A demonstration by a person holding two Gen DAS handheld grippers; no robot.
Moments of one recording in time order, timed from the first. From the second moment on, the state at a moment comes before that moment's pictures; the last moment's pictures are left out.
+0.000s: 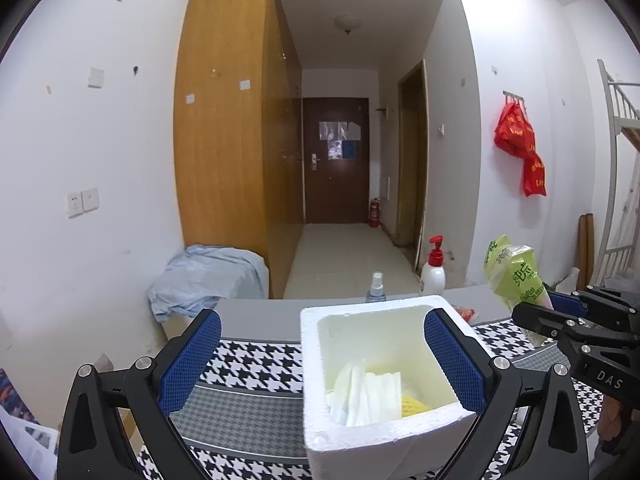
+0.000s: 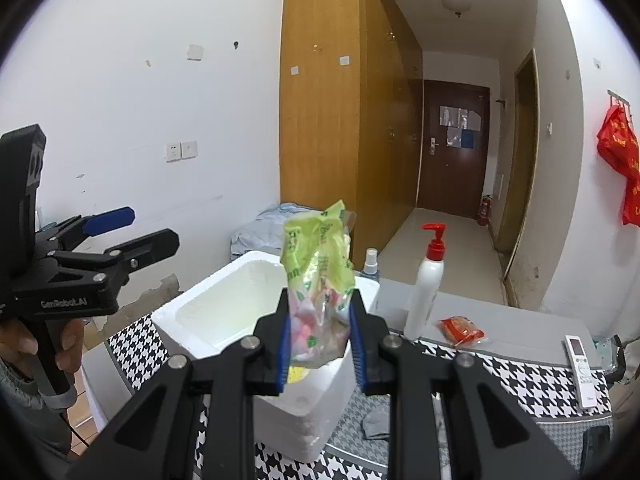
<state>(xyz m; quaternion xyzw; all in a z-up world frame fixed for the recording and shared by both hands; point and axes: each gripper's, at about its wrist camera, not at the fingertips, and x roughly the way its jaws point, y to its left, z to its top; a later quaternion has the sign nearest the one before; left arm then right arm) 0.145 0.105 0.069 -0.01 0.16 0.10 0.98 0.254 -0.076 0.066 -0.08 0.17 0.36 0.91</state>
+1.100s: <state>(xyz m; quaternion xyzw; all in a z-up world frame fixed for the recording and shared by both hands) 0.117 0.136 0.063 -0.02 0.14 0.14 0.98 0.266 -0.028 0.056 -0.11 0.20 0.39 0.89</state>
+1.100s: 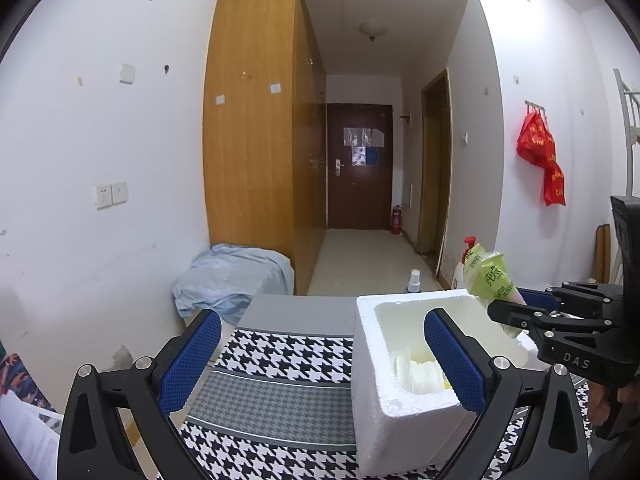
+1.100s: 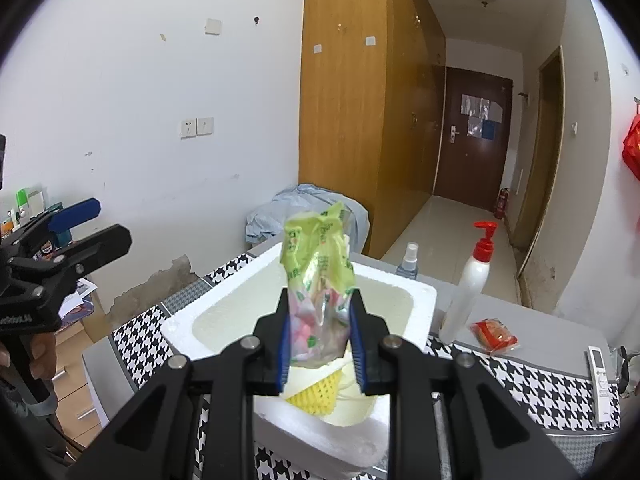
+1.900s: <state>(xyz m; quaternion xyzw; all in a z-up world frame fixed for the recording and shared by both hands) 0.116 0.142 0.046 -0.03 0.16 0.14 0.98 0.272 -0.017 0.050 -0.11 0.22 0.38 0.89</state>
